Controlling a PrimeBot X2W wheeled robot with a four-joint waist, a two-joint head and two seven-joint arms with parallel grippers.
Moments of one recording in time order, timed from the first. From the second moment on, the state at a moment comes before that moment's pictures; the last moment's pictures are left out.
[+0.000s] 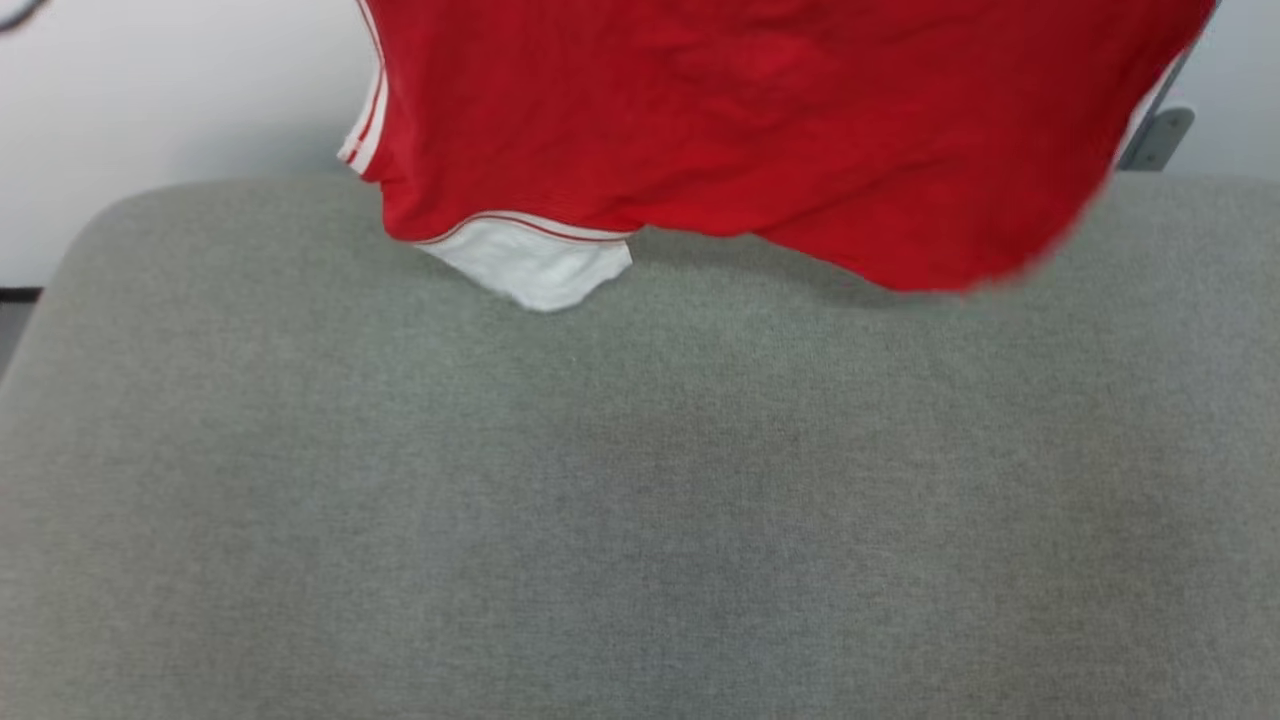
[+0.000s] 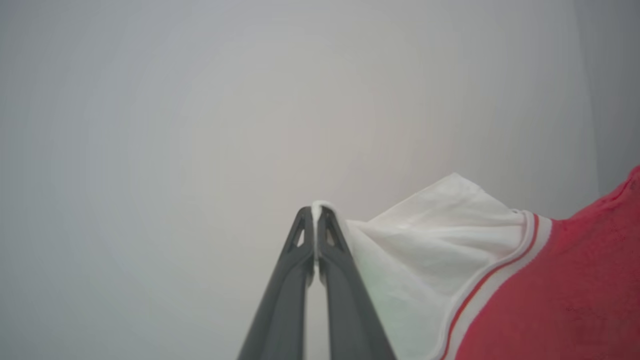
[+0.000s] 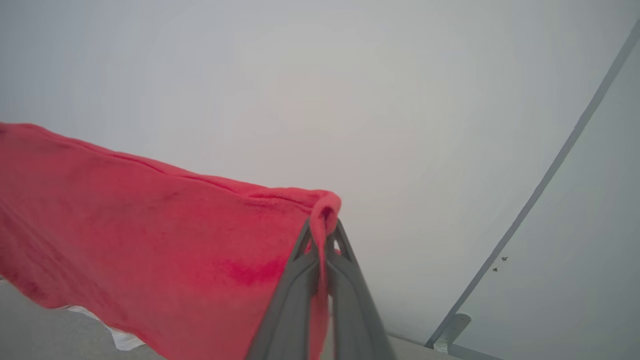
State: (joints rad) left arm -1.75 0.57 -1.01 0.75 -0.80 -0.07 0.17; right arm -1.36 -0.53 0.49 0.62 0.78 0.13 0.48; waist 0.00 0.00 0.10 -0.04
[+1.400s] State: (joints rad) left arm -1.89 0.33 -1.04 1.12 -0.63 -0.12 -0.21; right arm -1.60 -0.32 0.47 1.13 0.35 0.13 -0.13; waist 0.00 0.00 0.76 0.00
